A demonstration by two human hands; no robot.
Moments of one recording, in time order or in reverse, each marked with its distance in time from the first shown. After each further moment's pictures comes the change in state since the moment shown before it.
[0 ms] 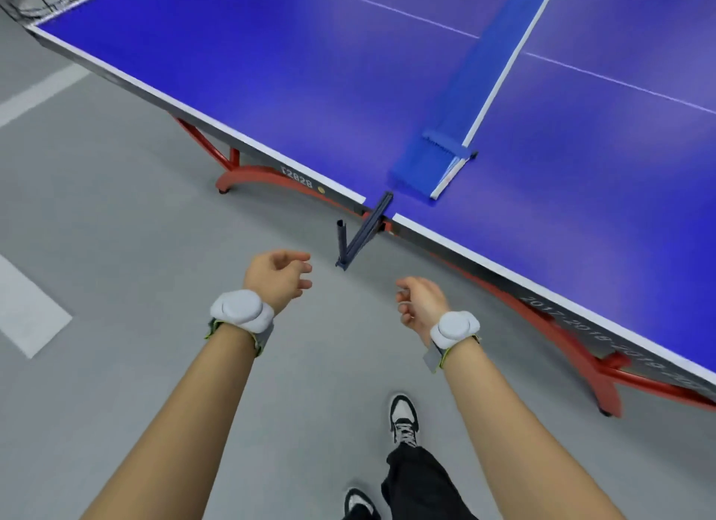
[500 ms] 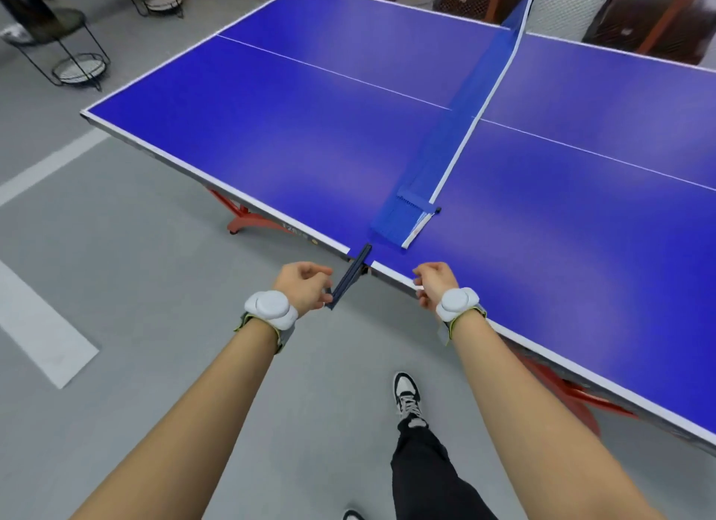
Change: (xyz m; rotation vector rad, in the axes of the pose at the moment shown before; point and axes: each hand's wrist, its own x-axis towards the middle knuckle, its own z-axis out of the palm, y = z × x) left_hand -0.045 0.123 0.038 0.067 -0.107 0.026; right_hand -0.024 -0.140 -0.065 -0.111 0.121 -0.164
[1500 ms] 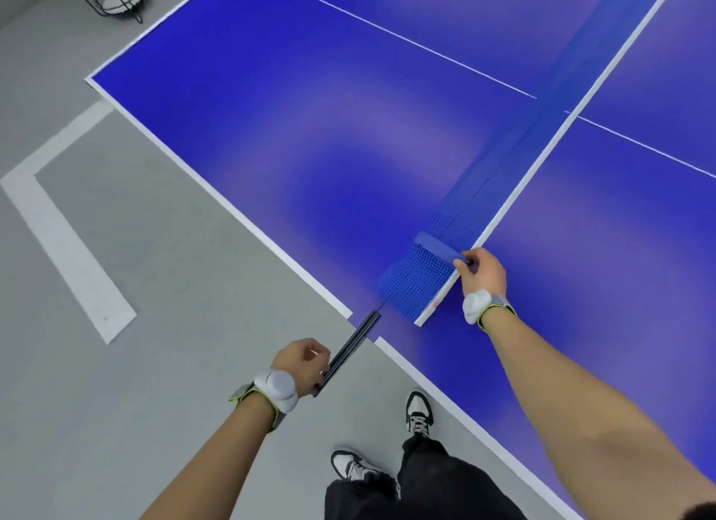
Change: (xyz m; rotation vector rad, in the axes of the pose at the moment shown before) left_hand 0.166 0.003 0.051 0.298 0.011 -0.420; right_hand 0.312 -0.087 0.000 -0.573 0.016 -0.359
